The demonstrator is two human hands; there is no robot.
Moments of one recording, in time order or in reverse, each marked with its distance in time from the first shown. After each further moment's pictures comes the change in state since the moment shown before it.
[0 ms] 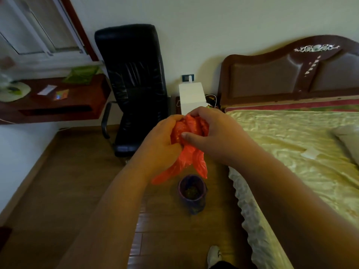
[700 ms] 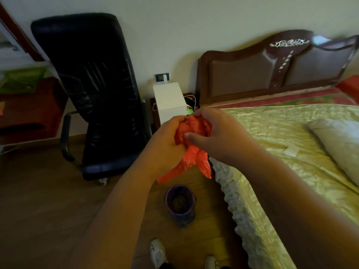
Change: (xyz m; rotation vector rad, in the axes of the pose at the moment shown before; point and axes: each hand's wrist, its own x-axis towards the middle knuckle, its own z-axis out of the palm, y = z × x) left_hand 0.196 -0.050 0.006 -0.127 -0.167 0.082; right_hand 0.154 0.061 0.000 -0.112 0.093 0.188
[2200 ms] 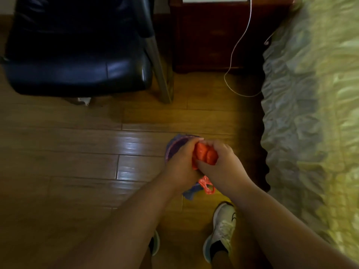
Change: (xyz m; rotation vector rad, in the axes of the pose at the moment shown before) left_hand 0.120 -0.546 0.329 -0.060 -0.156 -0.507; right_hand 0.080 0.411 0.524 0.370 -0.465 0.524
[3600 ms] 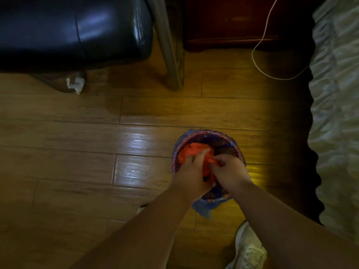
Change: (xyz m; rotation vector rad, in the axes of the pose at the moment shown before) left_hand 0.105 -0.186 0.086 0.248 -0.080 -0.200; right_hand 0.154 0.155 0.127 -0.169 -0.047 0.237
